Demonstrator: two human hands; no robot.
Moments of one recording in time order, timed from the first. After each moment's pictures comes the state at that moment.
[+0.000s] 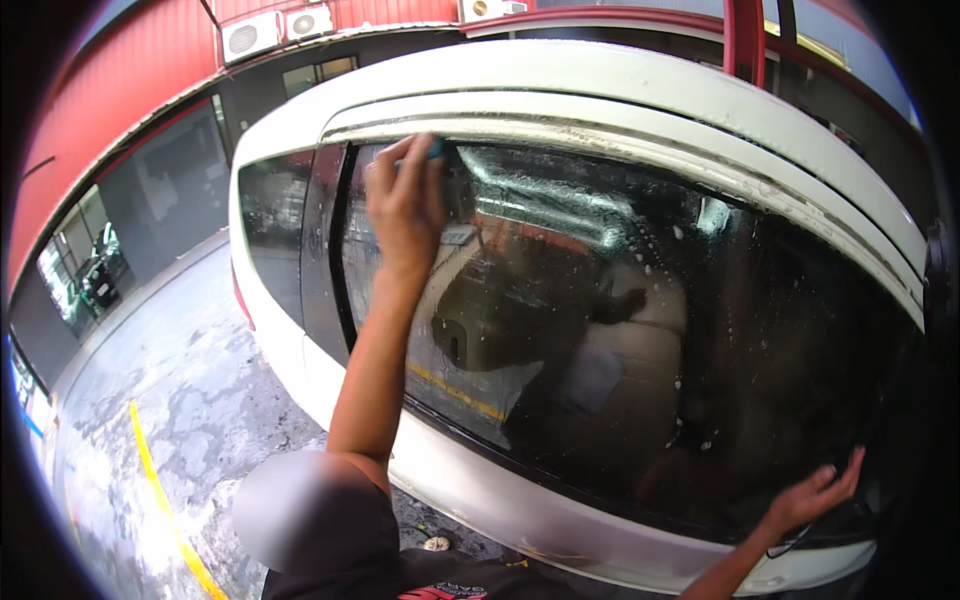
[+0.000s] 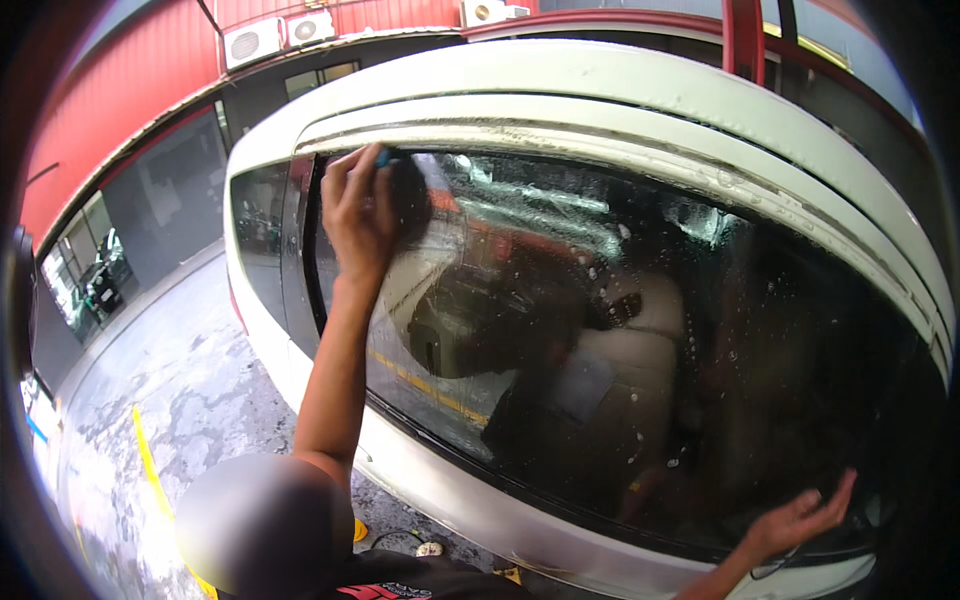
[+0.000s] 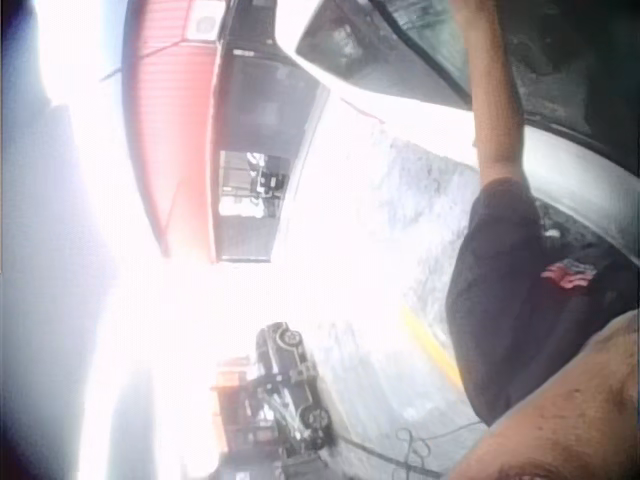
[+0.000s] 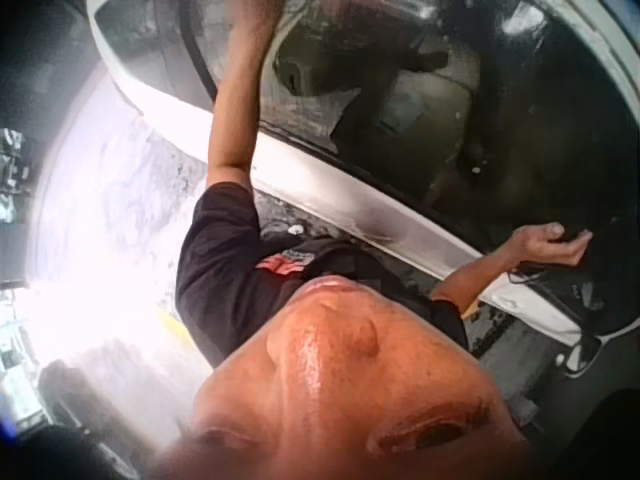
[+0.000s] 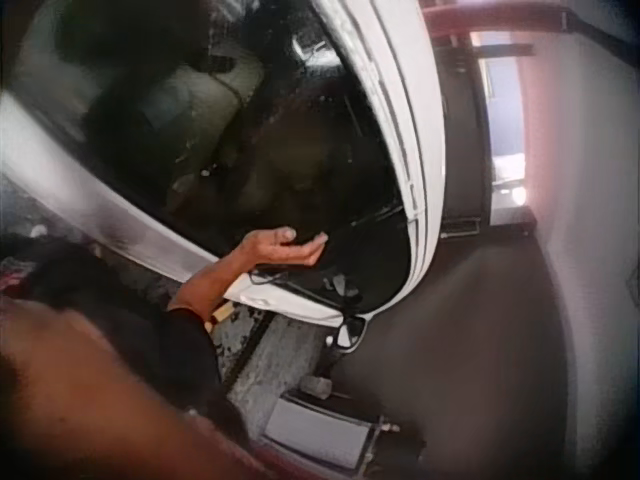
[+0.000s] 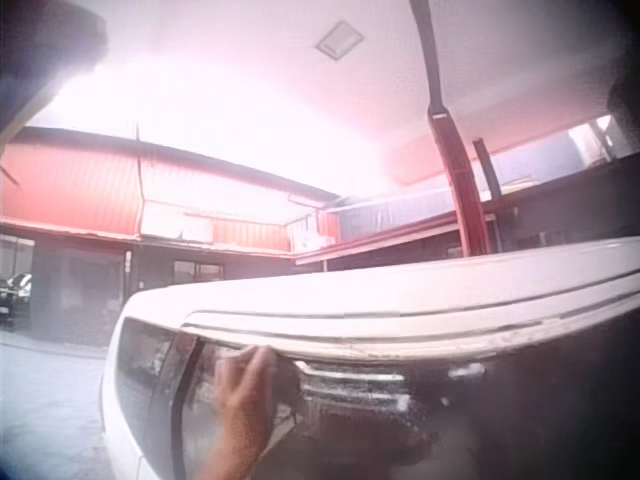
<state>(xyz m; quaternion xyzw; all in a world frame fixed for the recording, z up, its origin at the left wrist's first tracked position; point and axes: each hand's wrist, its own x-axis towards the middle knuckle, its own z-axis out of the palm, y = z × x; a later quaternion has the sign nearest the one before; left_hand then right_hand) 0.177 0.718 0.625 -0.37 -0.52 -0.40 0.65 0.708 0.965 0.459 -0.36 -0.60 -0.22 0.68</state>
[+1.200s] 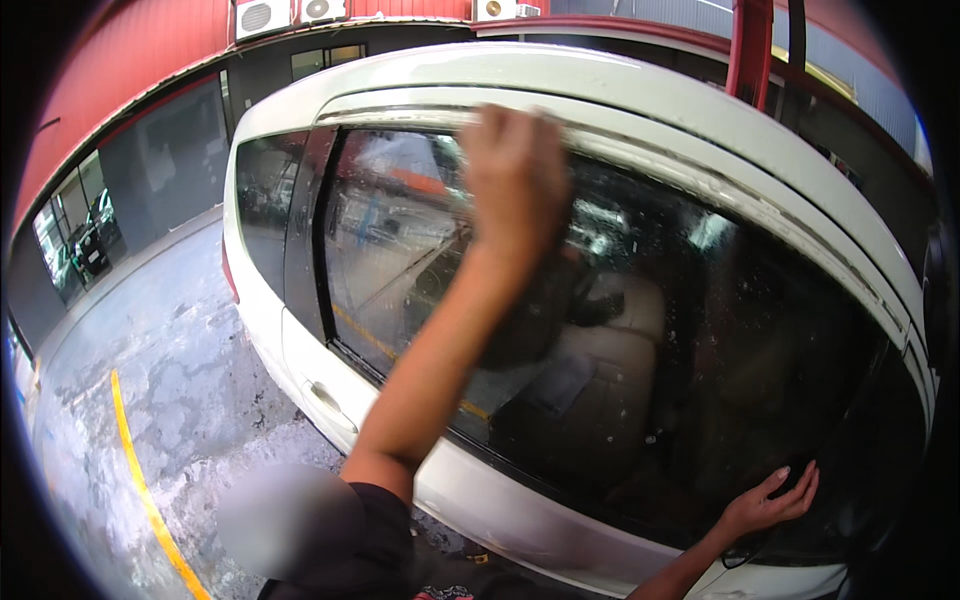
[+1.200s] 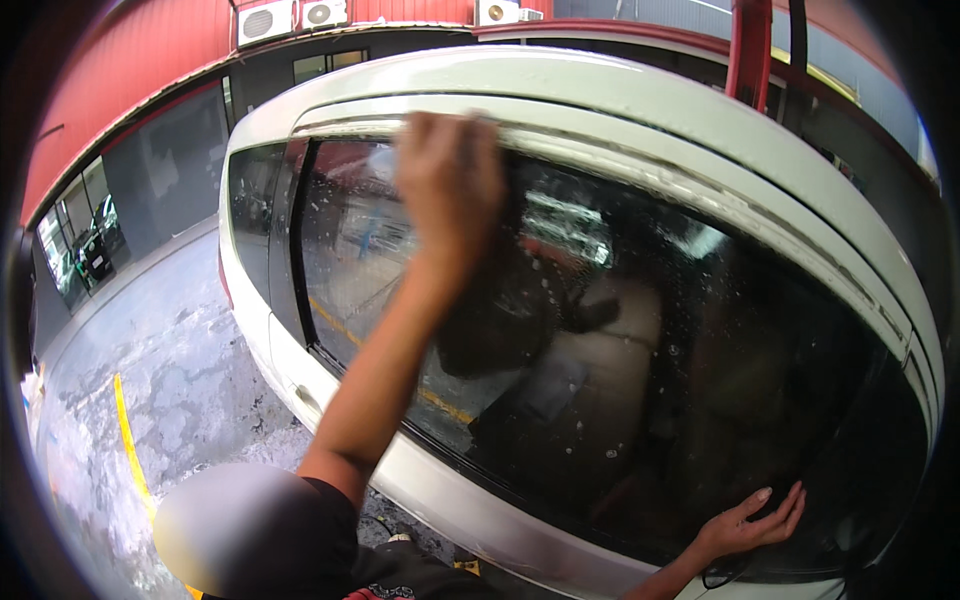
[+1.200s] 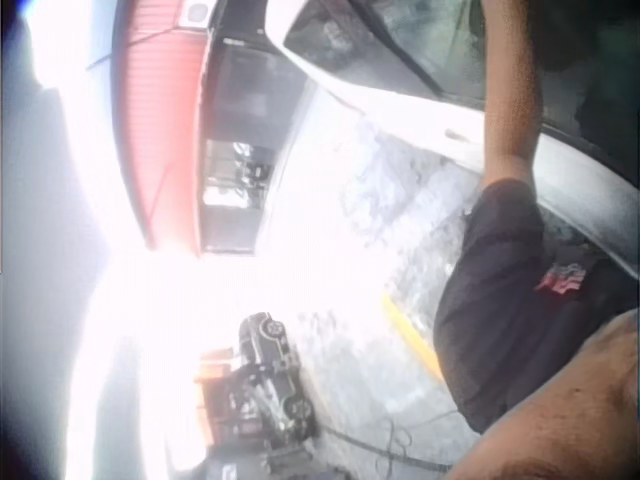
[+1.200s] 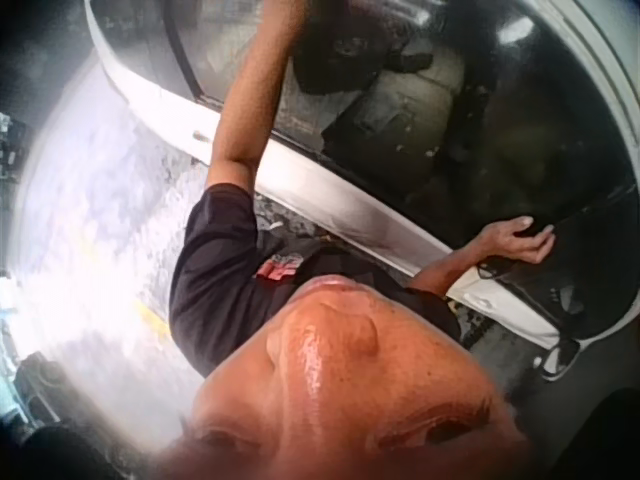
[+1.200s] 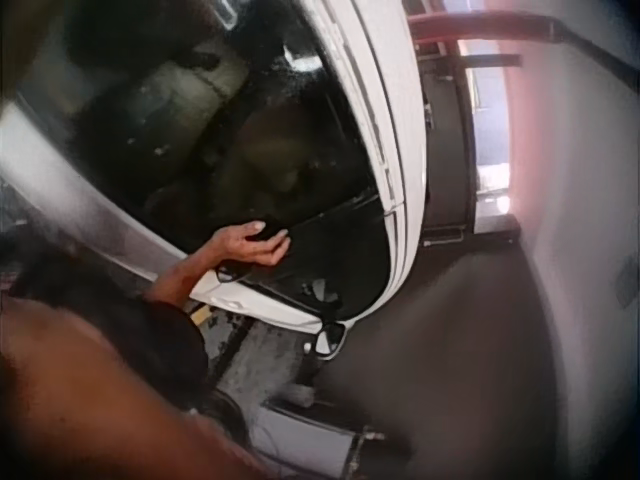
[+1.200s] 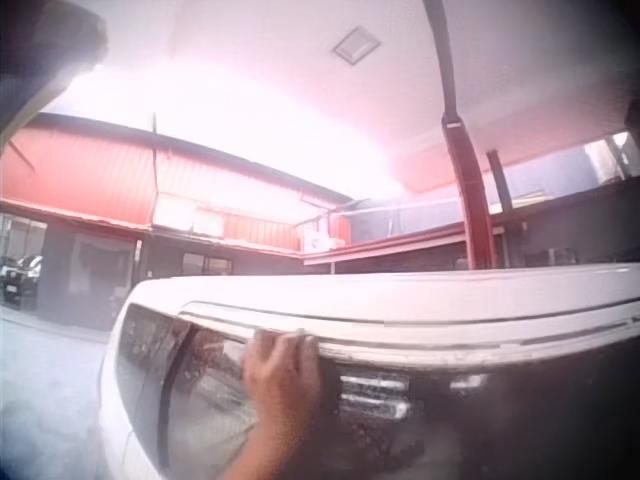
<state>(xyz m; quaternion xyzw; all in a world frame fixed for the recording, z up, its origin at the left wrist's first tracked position) 0.306 0.810 0.662 -0.32 -0.51 -0.47 0.65 0.718 0.990 0.427 -0.43 -0.57 -0.24 0.65</state>
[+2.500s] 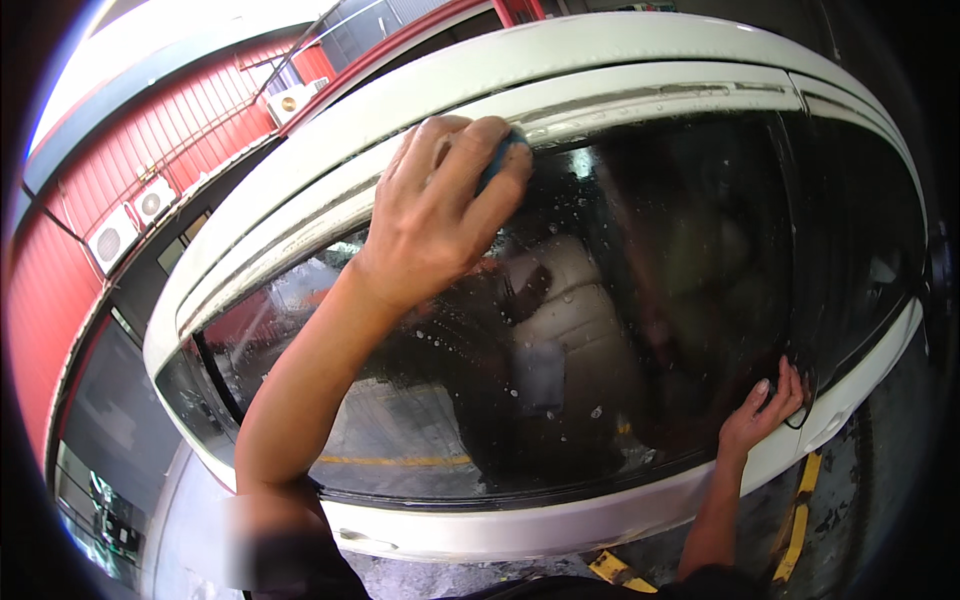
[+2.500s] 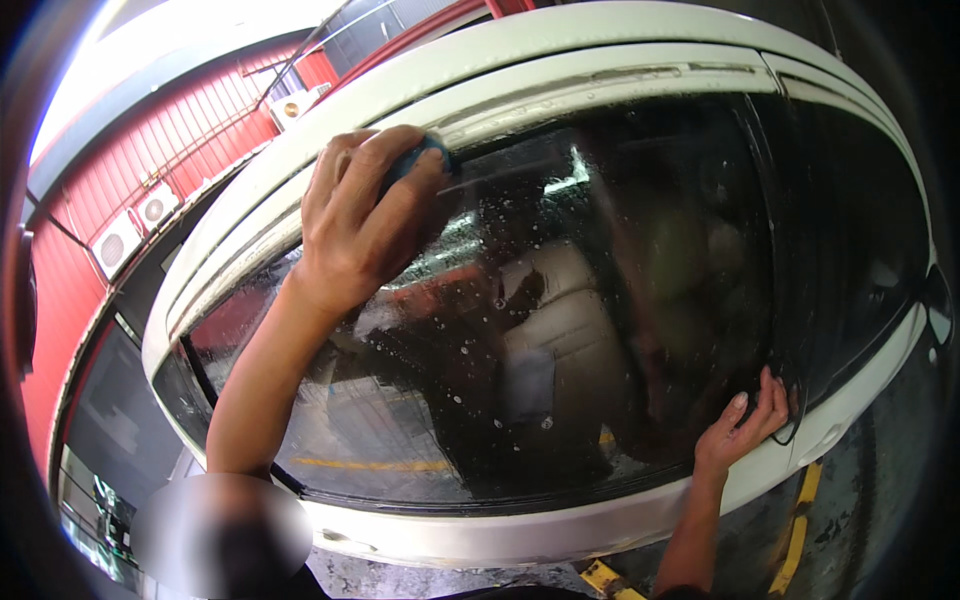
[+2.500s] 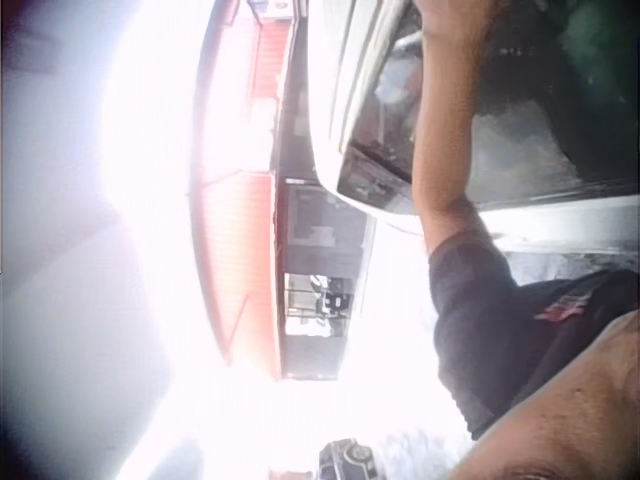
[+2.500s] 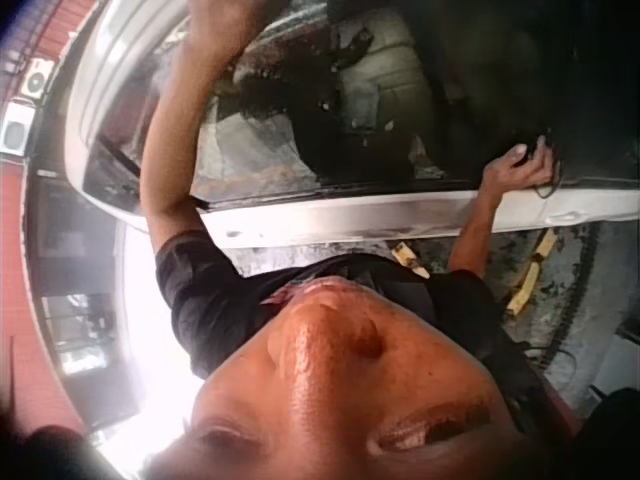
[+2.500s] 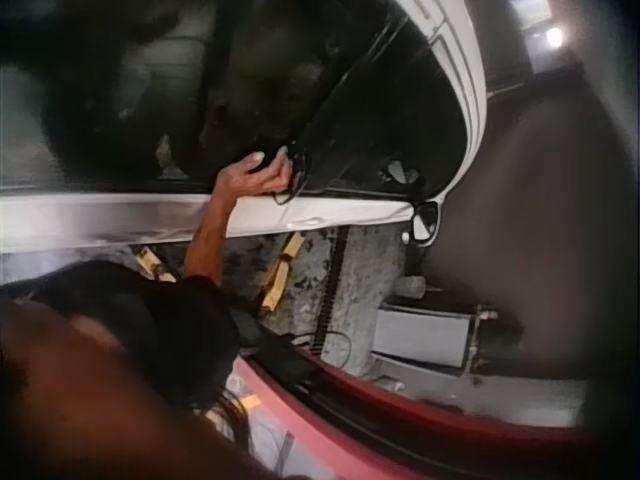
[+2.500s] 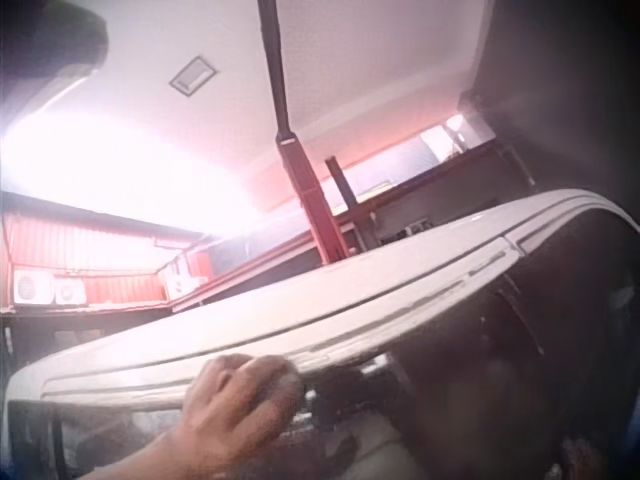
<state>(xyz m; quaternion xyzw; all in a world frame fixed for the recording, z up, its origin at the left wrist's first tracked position) 0.384 0.880 0.716 -0.76 -0.20 -0.16 0.60 0.707 0.953 0.352 -0.50 -0.52 -0.15 0.68</state>
